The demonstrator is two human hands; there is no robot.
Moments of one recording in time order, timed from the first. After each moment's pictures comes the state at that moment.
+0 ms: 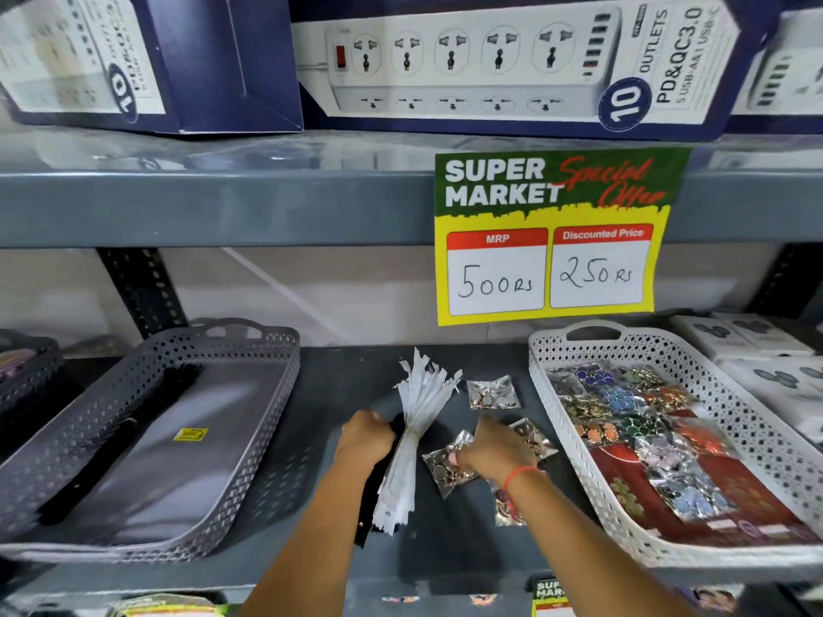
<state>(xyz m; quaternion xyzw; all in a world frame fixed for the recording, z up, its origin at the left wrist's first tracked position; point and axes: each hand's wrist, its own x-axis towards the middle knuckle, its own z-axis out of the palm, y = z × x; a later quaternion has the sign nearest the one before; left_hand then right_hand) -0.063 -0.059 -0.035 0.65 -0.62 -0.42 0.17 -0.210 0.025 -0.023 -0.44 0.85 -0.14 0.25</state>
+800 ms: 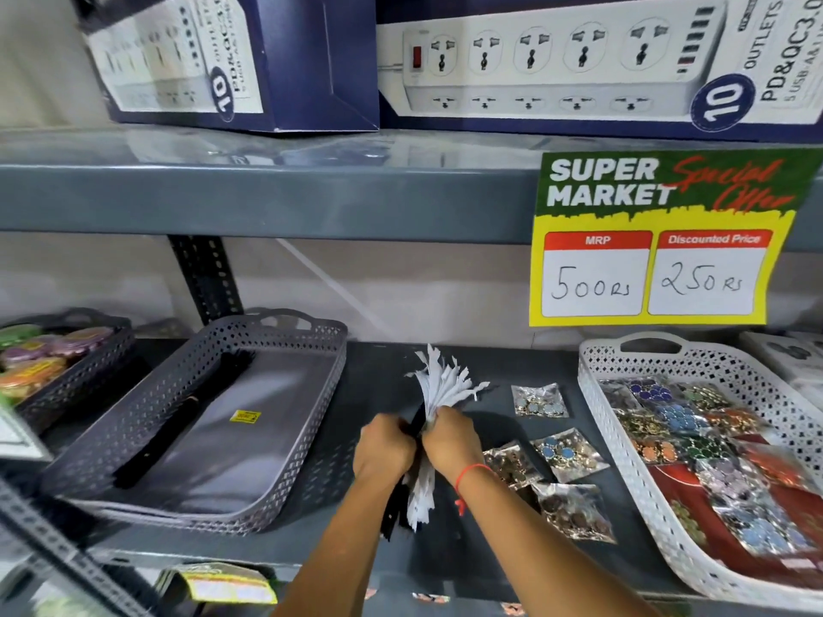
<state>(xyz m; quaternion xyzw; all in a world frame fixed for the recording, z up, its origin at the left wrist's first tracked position) -0.027 -0.039 -0.025 0.66 -0.65 -0.34 0.19 -0.118 -0.019 -0.019 -0.48 0.80 -0.26 0.26</state>
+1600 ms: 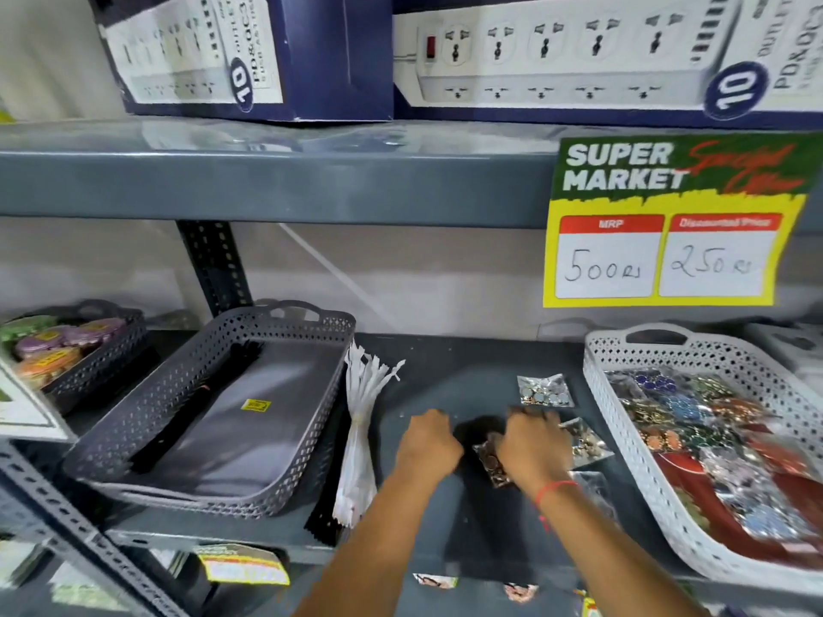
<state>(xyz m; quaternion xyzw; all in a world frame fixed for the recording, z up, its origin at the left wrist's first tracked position) -0.059 -0.018 -0.019 0.60 -0.74 -0.30 0.09 -0.177 0.027 -0.025 -0.51 0.86 -0.07 0.02</state>
